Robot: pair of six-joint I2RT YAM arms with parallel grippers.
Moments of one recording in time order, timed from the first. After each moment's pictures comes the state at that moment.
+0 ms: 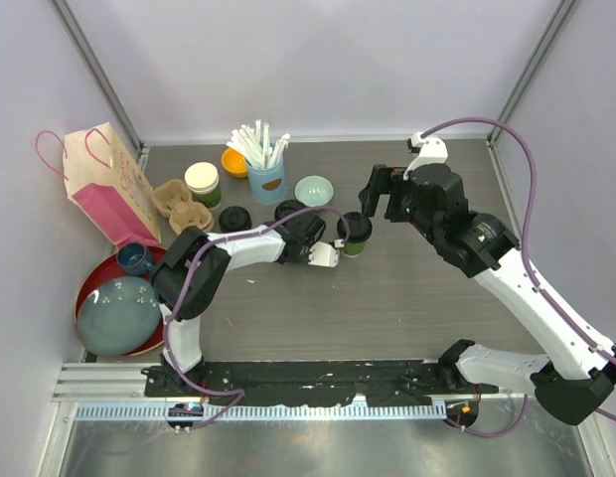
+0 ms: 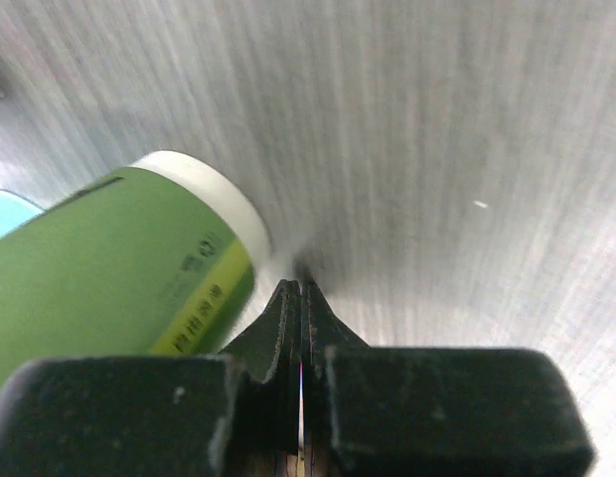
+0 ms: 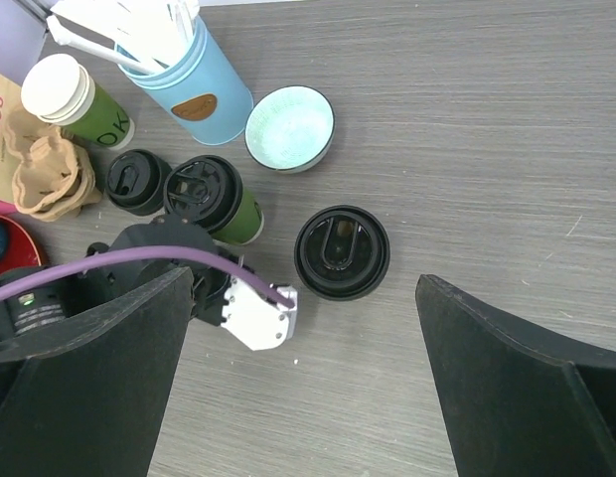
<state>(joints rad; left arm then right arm) -0.75 1.93 1.19 -0.39 -0.24 1.03 0.65 1.11 1.33 -0.62 0.33 0.41</state>
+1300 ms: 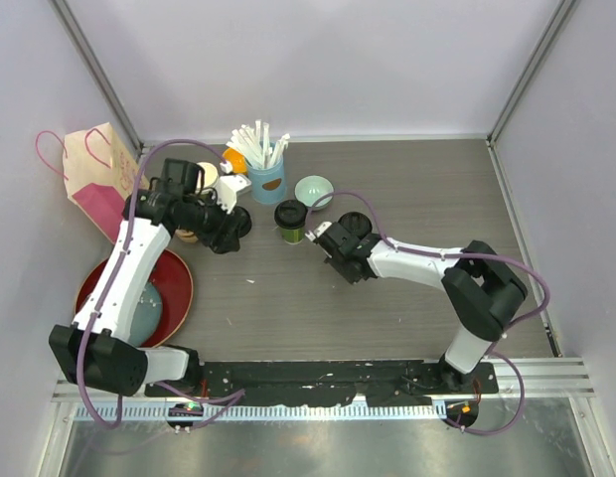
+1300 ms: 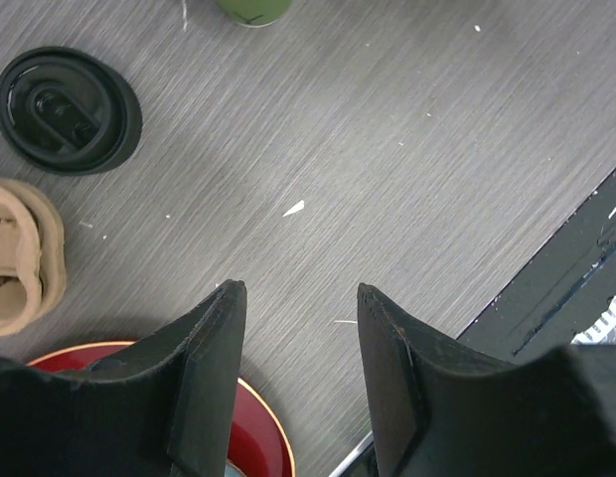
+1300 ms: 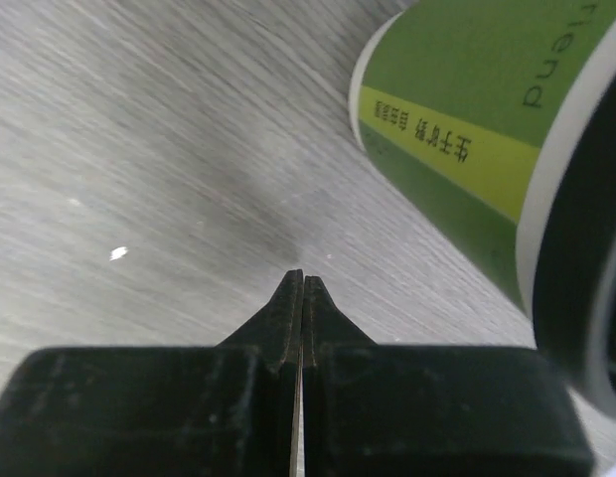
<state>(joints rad) -0.22 1.30 1.34 -1.08 0.46 0.49 0.83 1.68 1.01 -0.47 0.31 -0.03</state>
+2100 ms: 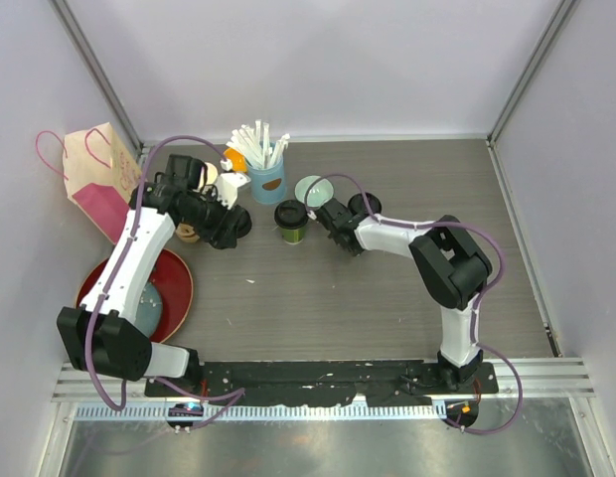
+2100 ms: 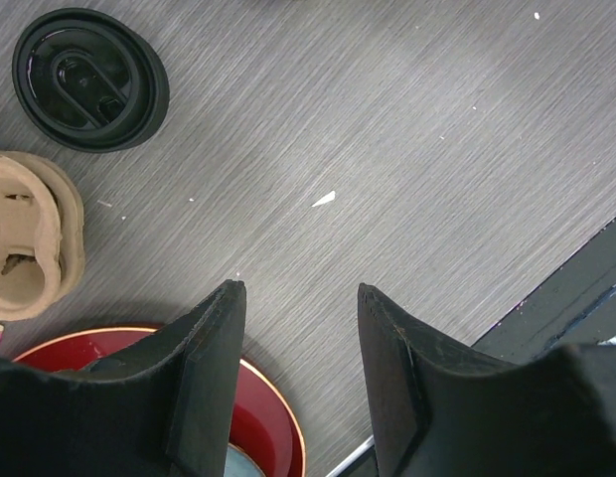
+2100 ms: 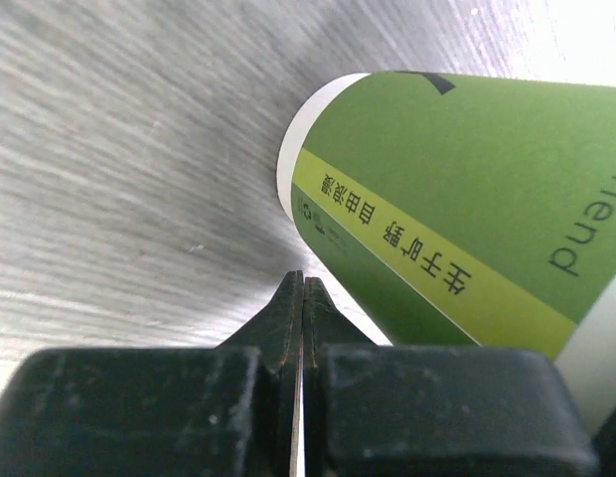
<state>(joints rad) -0.18 1.37 1.36 -1.07 0.40 0.47 0.69 1.95 1.23 -0.44 0.54 -0.25</state>
